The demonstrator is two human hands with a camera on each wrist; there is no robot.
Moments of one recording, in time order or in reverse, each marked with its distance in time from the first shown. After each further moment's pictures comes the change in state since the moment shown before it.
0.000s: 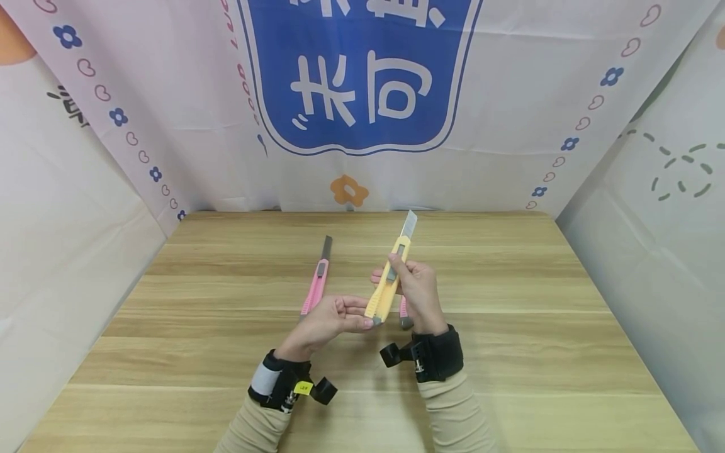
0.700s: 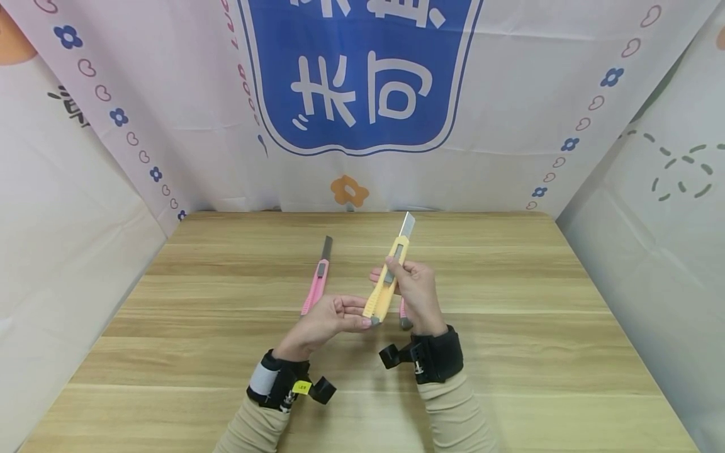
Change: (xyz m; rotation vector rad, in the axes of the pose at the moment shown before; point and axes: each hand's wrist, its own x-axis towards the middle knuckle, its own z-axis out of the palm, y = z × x) left_hand 0.000 0.002 -0.002 0.027 0.012 0.015; right_hand -0.002 -0.002 0.003 0.032 -0.028 0.006
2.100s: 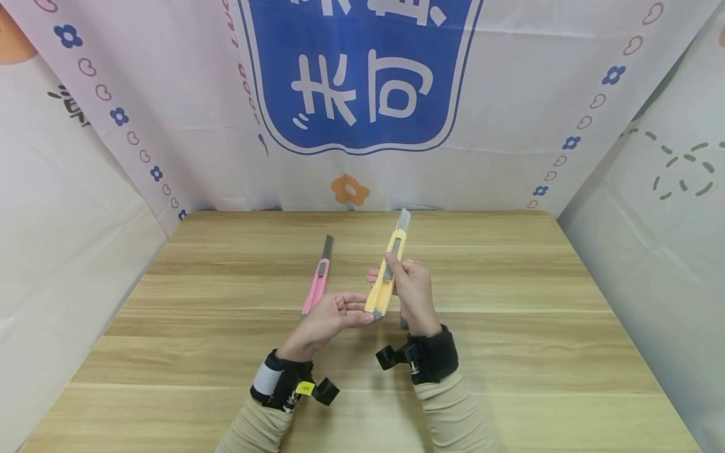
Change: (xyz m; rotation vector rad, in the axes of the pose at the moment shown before) left_hand 0.002 0.001 0.006 -0.006 0.080 0.005; right_hand 0.002 0.005 0.008 -0.007 0.047 0.018
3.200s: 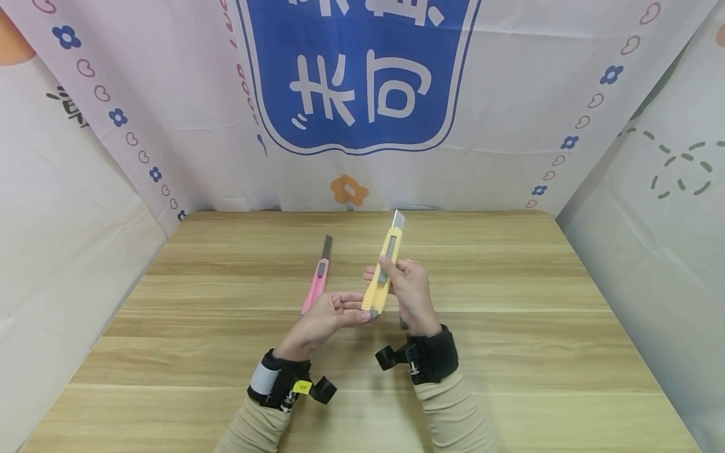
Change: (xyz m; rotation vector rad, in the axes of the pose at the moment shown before) left_hand -0.001 -0.001 -0.006 -0.089 -0.067 0.033; right_hand -0.004 -0.002 -0.001 -0.007 -0.063 -0.013
